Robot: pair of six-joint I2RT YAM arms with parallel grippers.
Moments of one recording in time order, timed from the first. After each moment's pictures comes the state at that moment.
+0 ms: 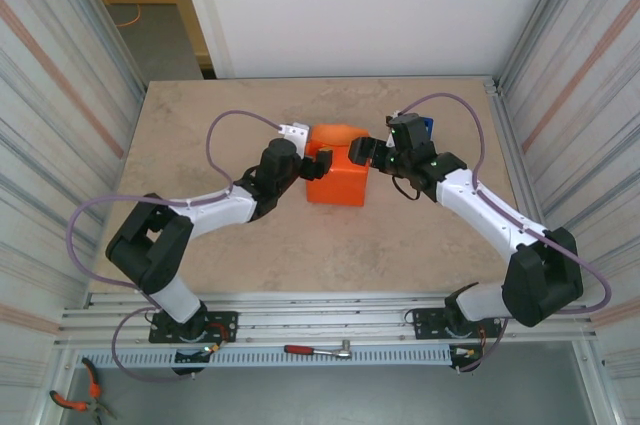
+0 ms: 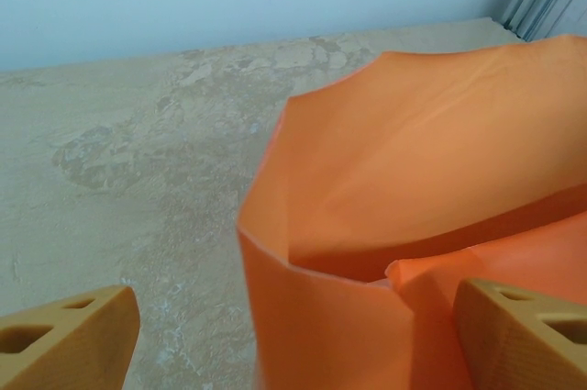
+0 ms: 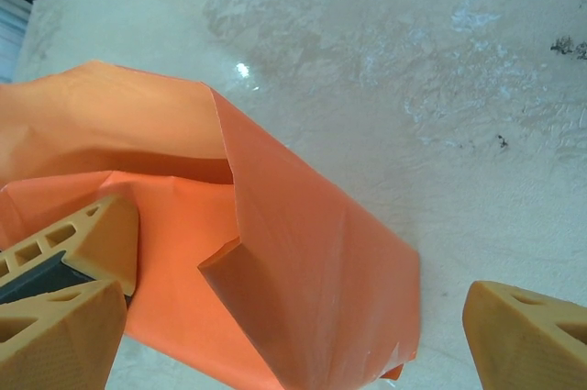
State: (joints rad) left arm -0.67 1.63 0.89 0.39 -0.20 -0.20; right arm 0.48 1.37 1.05 -0.37 -0.05 0.62
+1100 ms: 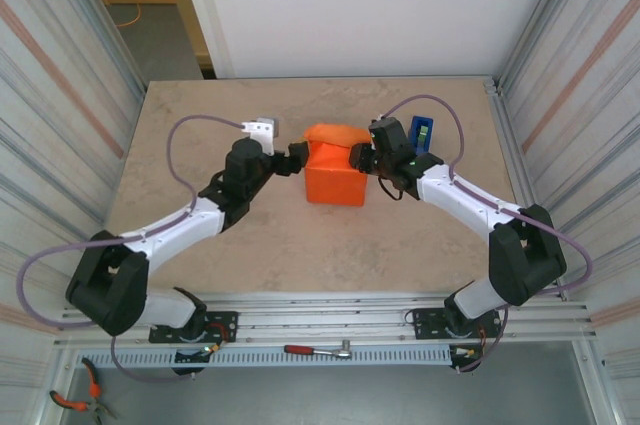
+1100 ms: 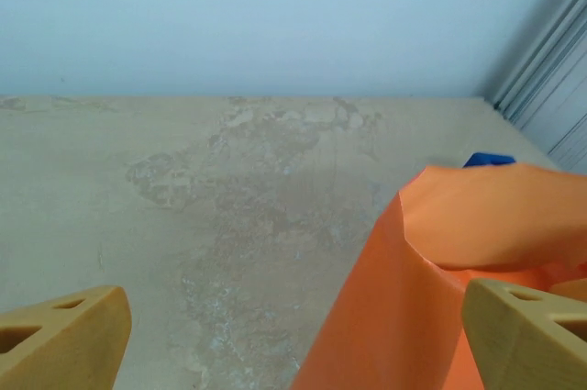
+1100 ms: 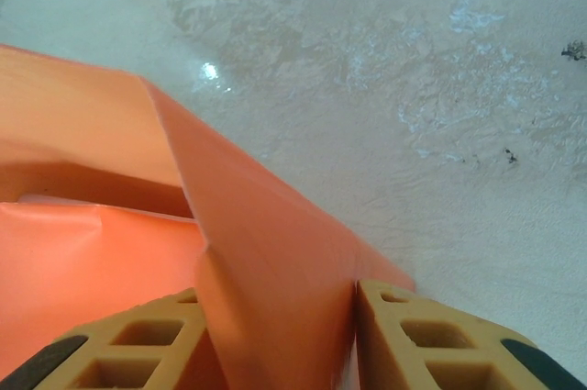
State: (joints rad) left arm -0.58 1.33 0.77 0.32 -0.15 -0.30; right arm 0.55 1.50 1.05 -0.28 0.07 0.62
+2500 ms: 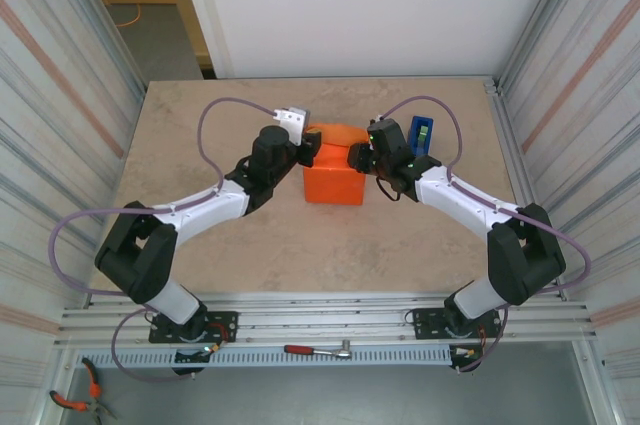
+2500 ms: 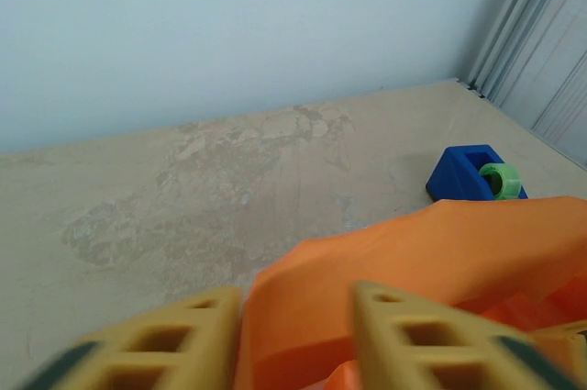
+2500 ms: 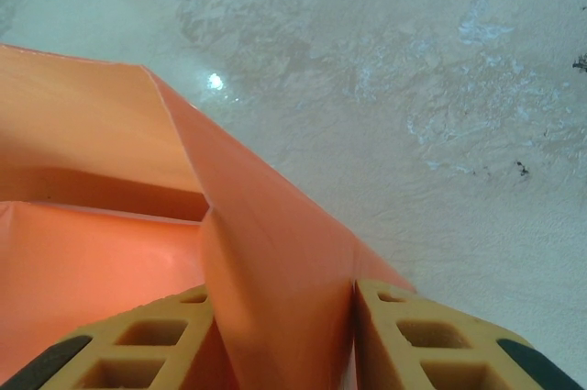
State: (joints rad) left arm -0.65 1.56 0.97 0.34 -0.16 -0.16; right arm 0.56 1.51 1.04 -0.23 0.08 0.63
